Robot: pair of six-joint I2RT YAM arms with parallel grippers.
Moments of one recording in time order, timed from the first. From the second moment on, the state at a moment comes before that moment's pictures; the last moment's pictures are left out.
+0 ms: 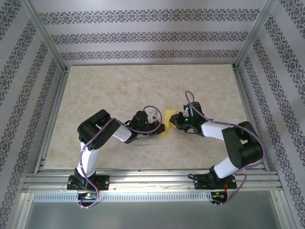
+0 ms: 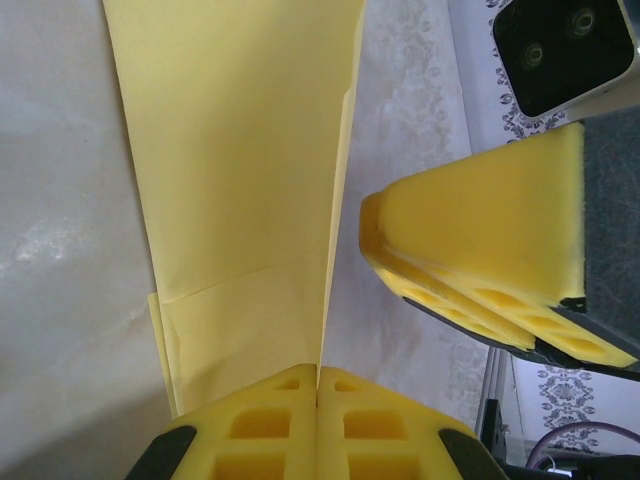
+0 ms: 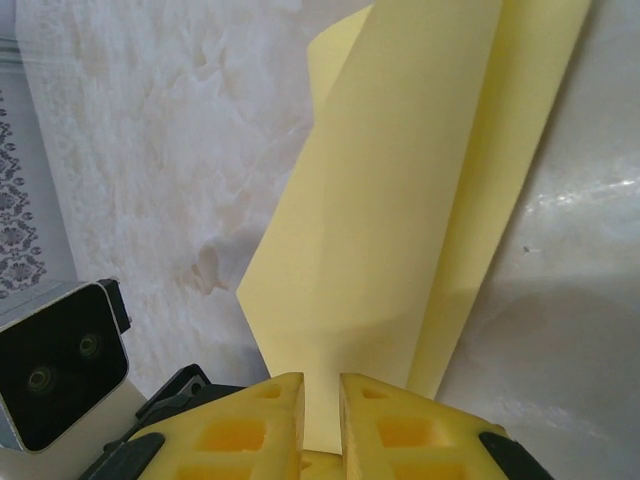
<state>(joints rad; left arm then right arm) -0.69 2.03 0.78 0.80 0.52 -0.96 0.33 1.56 0.60 0.17 -0.51 0.99</state>
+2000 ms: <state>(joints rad) -0.65 2.06 0.84 0.72 0.58 -1.11 0.28 1.78 0.66 0.34 -0.63 0.97</state>
